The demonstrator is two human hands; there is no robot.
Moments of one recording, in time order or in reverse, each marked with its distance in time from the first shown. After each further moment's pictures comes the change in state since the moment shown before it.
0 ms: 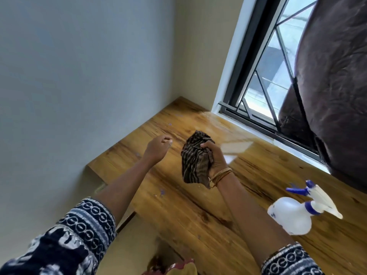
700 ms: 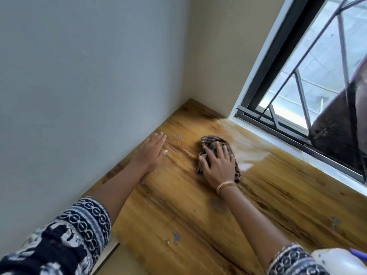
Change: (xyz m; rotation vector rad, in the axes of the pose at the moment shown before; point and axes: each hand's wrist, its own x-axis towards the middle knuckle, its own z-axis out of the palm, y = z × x) left_hand 0.123 -0.101 -0.029 0.630 -0.133 0.261; right_hand 0.147 0.018 -0.006 -1.832 0.386 -0.497
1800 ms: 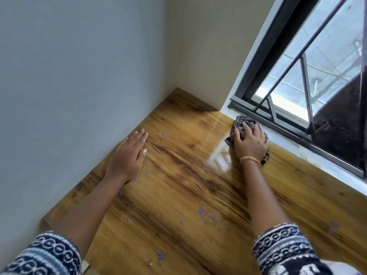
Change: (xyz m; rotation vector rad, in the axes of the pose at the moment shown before) left_hand 0.007 -0.011 0.020 0.005 0.141 -0.045; right_hand 0.096 0.119 -0.004 0.039 0.273 0.455
